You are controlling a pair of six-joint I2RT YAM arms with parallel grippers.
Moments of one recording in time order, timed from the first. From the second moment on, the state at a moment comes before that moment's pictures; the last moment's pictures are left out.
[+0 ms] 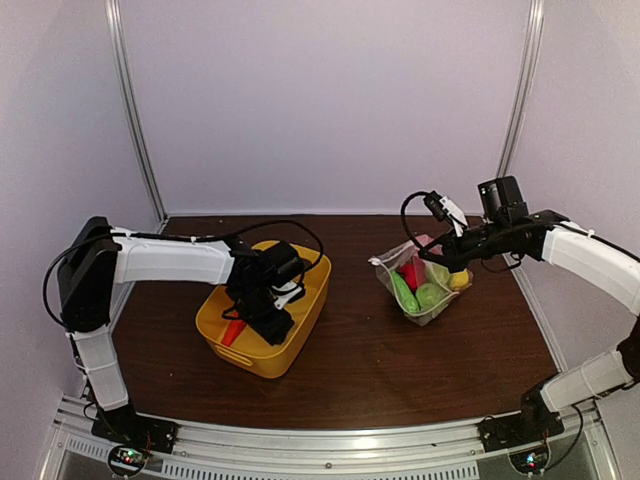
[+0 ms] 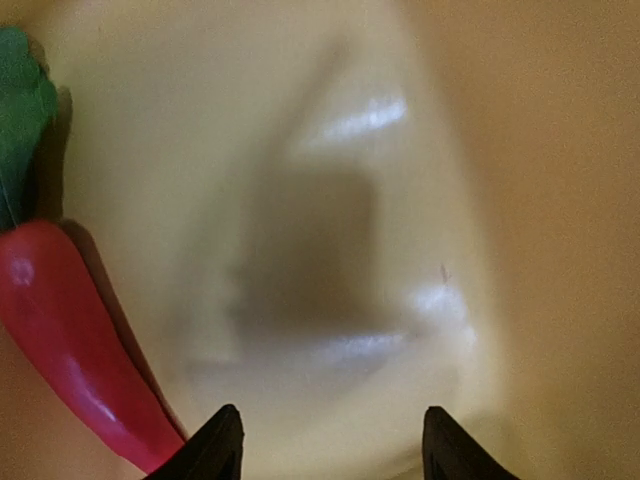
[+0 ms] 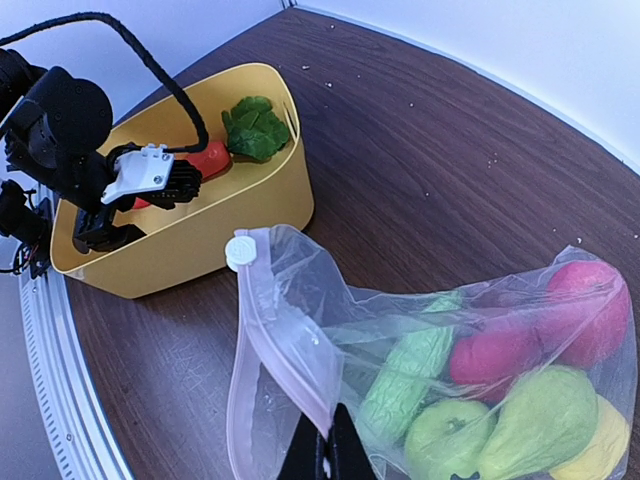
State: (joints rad) left arm -0.89 1.88 1.34 -0.82 -0.09 -0.16; right arm 0.35 1.29 1.07 -0.49 -0.54 -0.18
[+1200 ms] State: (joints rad) left arm -0.69 1.96 1.40 -0.79 -0.22 -0.16; right arm 0.35 1.32 1.07 -0.50 -0.54 -0.18
